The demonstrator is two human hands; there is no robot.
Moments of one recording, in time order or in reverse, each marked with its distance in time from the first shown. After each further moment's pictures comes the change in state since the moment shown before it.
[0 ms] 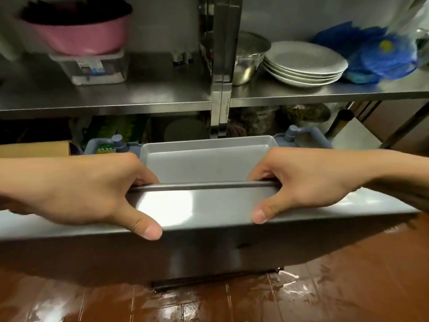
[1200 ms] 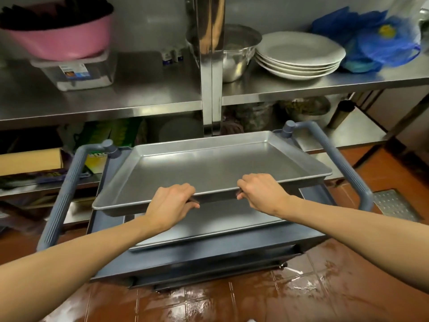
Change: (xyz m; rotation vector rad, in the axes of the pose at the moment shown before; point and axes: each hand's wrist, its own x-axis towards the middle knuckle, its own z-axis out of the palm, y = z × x) left_hand 0.179 -0.068 0.132 0.456 0.577 0.046; right_hand 0.092 0.181 0.099 -0.629 0.438 0.122
